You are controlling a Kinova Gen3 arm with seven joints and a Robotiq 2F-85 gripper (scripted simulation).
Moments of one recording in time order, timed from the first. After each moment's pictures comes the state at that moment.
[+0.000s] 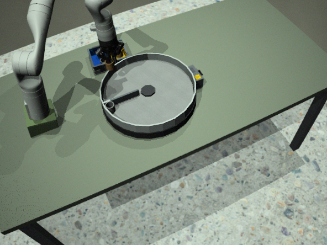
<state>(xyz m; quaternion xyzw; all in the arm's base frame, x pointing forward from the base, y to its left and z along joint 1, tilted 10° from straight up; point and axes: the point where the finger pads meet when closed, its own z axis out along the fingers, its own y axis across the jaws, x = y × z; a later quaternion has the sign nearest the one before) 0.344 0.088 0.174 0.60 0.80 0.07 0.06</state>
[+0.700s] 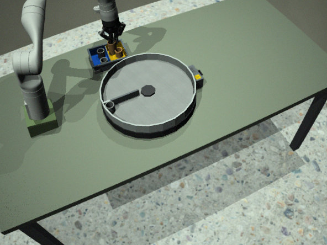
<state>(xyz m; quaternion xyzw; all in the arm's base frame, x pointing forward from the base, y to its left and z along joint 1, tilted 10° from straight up) 0.373 0.212 0.181 0.60 0.80 0.06 0.06</state>
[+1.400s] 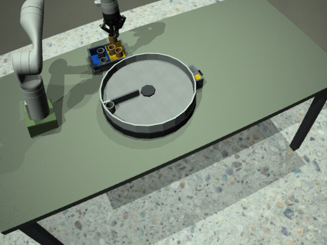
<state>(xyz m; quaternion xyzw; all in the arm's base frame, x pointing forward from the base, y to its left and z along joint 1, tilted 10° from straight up) 0.384 0.262 0.183 0.59 0.80 0.06 0.06</state>
